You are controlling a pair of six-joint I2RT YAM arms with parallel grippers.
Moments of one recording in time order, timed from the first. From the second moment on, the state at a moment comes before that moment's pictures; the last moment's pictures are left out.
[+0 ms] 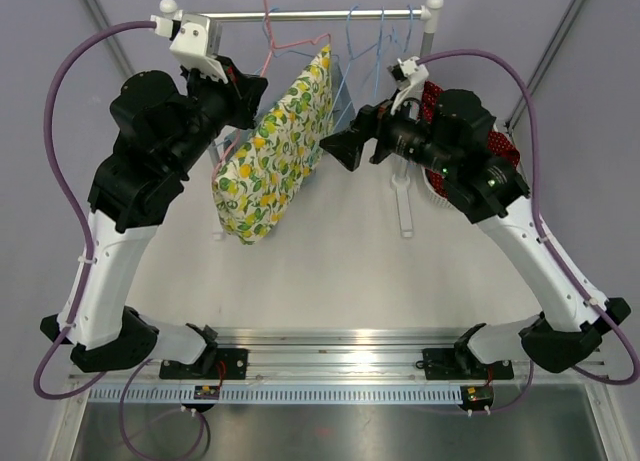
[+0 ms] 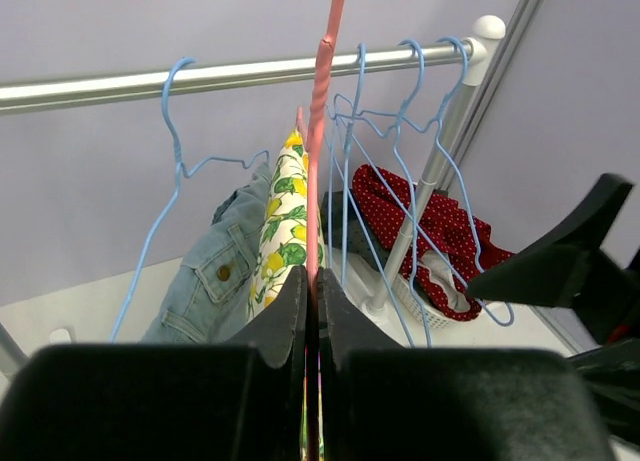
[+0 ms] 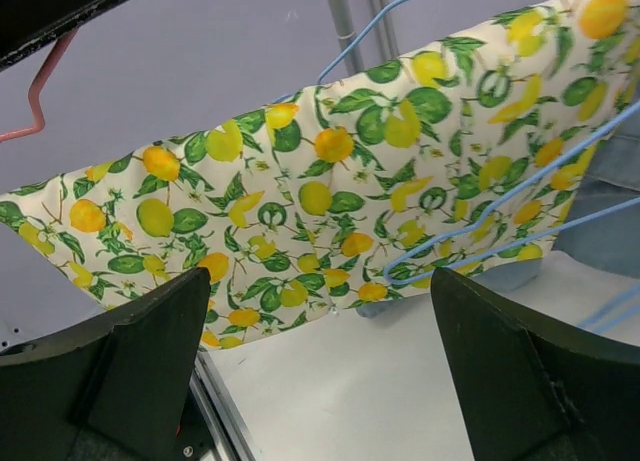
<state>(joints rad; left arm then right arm) -0.62 1.37 2.11 -0.67 -0.13 -0.15 0.62 1.34 1.73 -0.40 -0.32 0.30</state>
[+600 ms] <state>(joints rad) -0.66 1.33 2.00 -0.65 -0.13 -0.21 0.89 1.60 1.77 -0.32 -0.04 0.26</state>
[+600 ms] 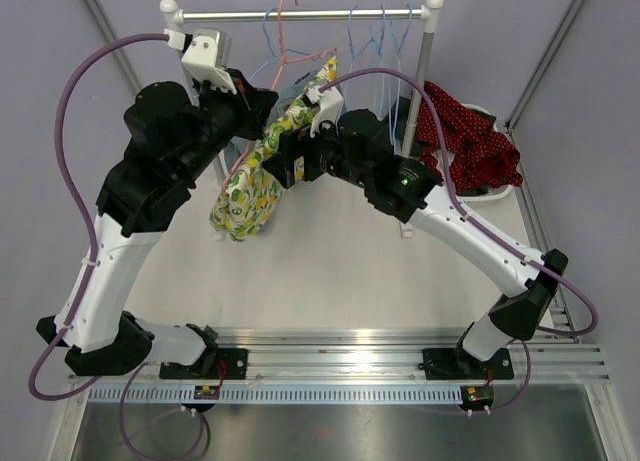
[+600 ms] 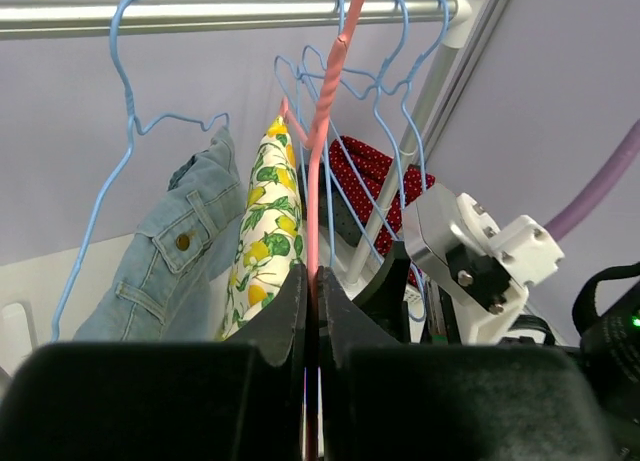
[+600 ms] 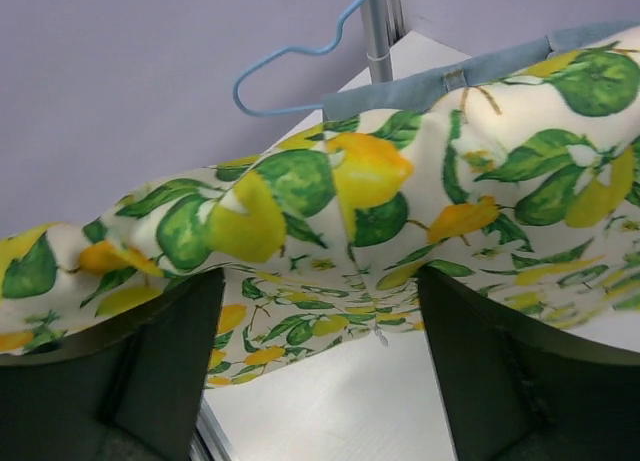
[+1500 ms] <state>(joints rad) -0.66 1.24 1.93 -0.62 -0.22 -0.18 0.97 1.14 1.36 -0.10 0.21 0.22</state>
